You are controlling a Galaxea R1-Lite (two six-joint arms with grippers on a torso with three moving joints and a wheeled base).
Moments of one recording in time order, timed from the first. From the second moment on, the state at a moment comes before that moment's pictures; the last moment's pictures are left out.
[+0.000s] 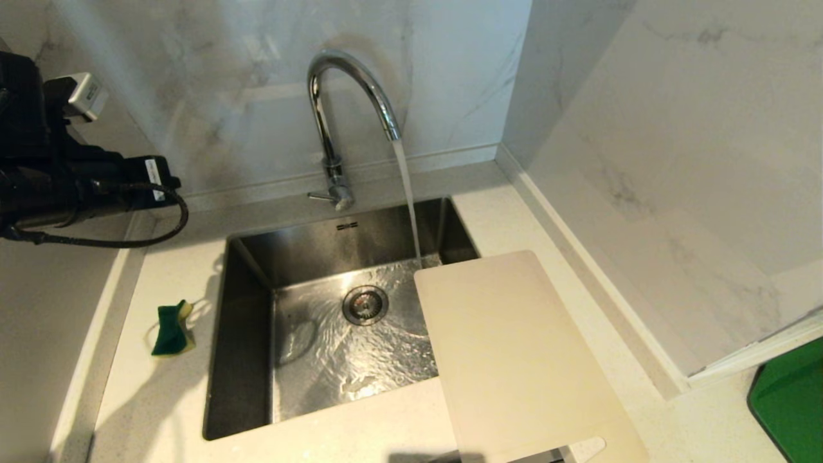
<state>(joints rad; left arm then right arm) -0.24 1.53 -1.25 -0.04 0.23 -0.17 0.00 0.00 0.00 0.00 0.00 0.01</state>
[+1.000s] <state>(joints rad) -0.25 1.49 -1.01 -0.06 0.19 -0.17 0.00 0.00 0.00 0.00 0.00 0.01</state>
